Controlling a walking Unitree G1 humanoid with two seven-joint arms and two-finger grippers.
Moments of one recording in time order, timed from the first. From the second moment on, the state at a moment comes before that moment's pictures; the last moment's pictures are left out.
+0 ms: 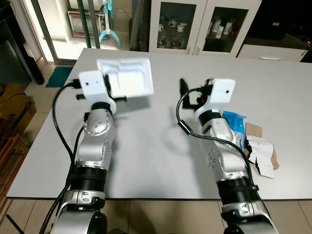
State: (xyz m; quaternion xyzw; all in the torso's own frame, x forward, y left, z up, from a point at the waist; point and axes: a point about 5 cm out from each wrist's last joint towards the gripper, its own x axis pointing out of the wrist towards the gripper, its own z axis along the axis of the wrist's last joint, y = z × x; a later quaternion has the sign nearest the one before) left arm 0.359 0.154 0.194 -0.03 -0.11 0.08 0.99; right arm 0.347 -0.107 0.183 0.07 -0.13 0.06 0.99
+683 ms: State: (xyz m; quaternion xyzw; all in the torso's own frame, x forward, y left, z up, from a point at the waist) left arm 0.358 0.153 0.203 0.14 -0.16 0.03 0.98; right arm 0.353 -0.130 0.167 0.01 -0.12 0.01 0.99
